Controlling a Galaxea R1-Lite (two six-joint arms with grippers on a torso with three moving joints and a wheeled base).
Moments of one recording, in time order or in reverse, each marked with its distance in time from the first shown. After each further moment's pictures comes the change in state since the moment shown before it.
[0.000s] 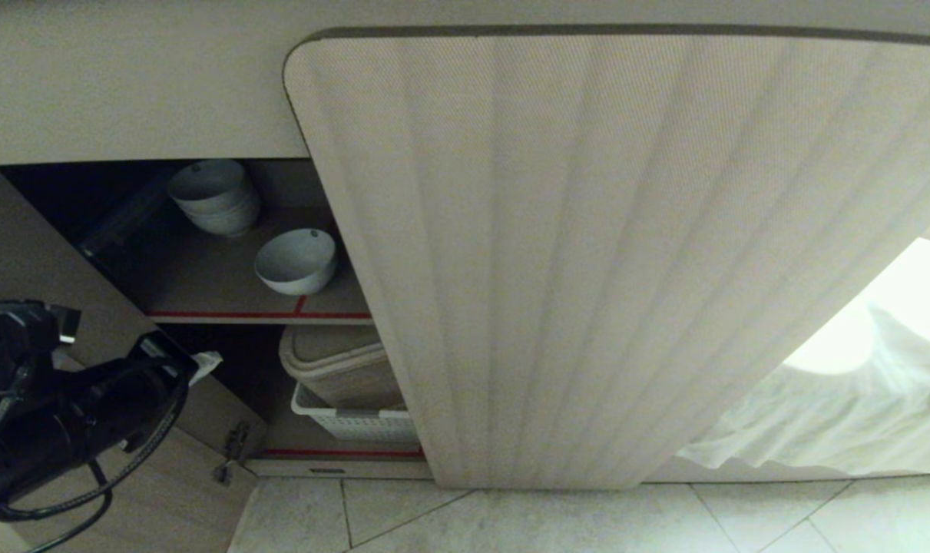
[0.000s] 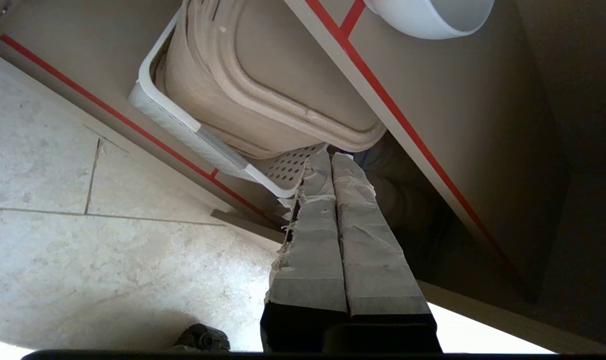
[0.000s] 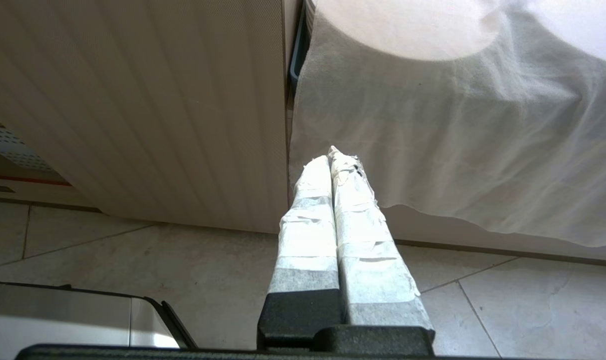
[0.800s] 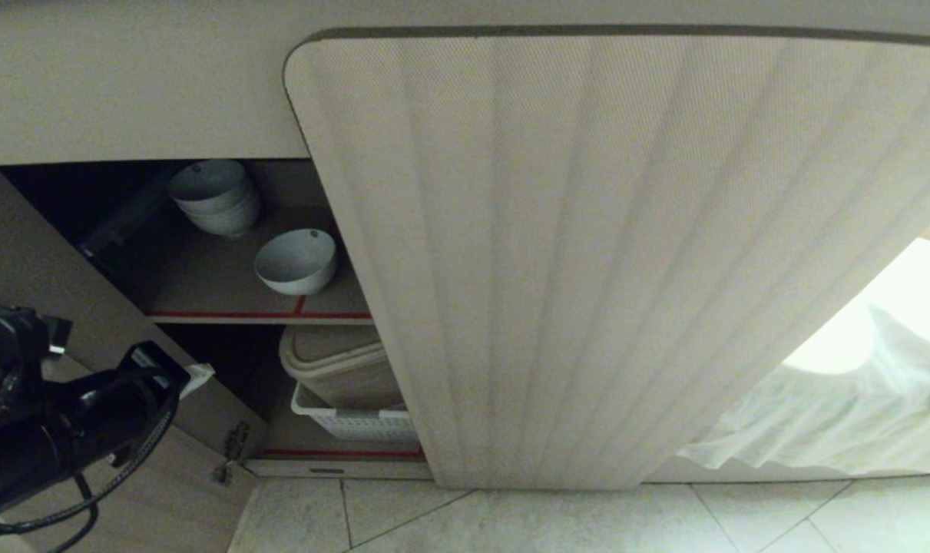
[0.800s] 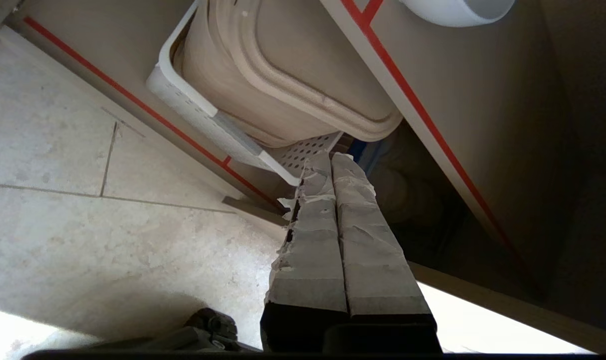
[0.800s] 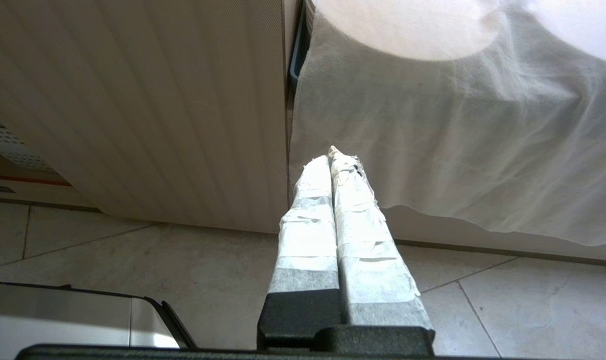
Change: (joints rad) left arm 0.008 -0.039 0.002 0.081 0.004 0.000; right arm 0.000 0.000 0.000 0.000 0.000 0.000
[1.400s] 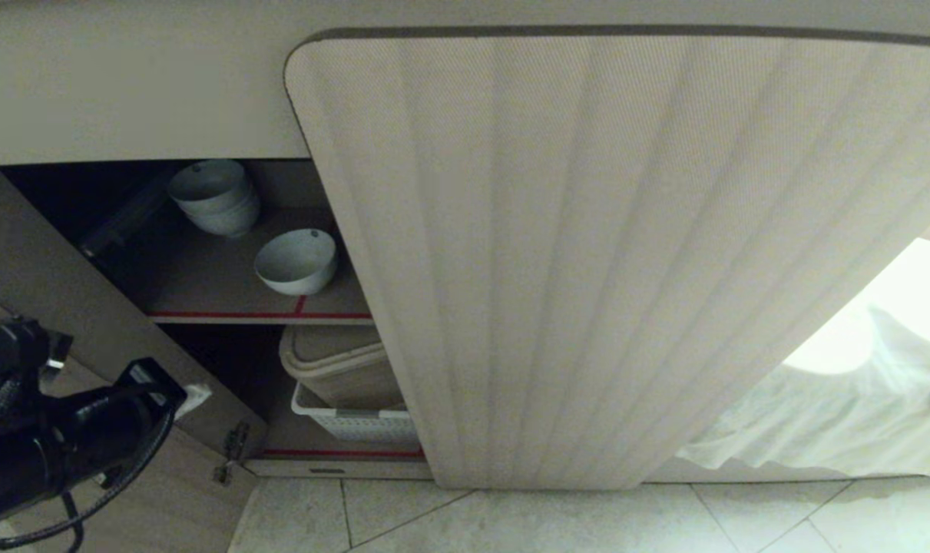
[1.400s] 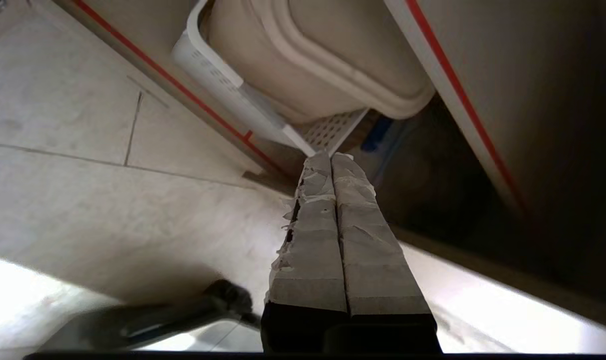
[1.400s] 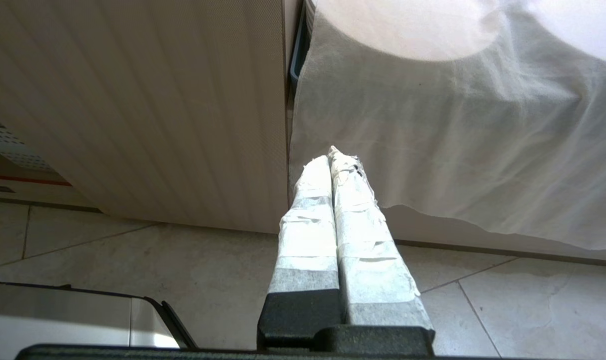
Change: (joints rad) left arm 0.002 -0.027 -0.009 0.120 -0.005 0.009; right arm 0.000 0.000 0.000 0.000 0.000 0.000
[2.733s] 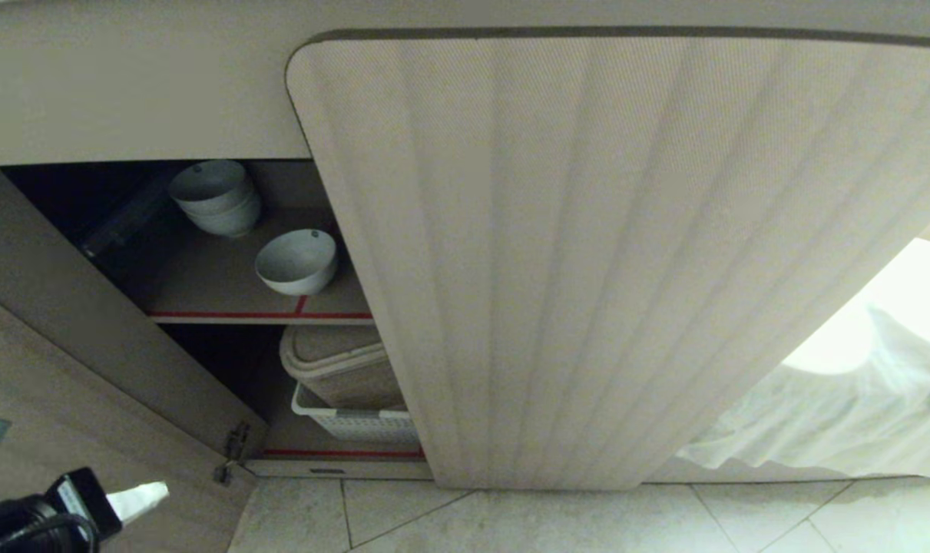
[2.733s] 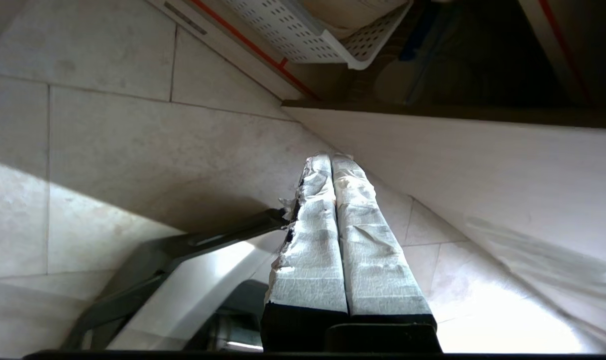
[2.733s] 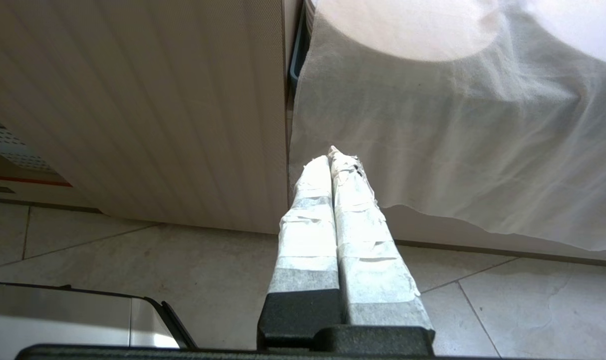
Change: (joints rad) left arm -0.013 -0.362 0.104 0.353 -0.053 0.126; right arm 0.000 0.000 0.000 0.000 0.000 0.000
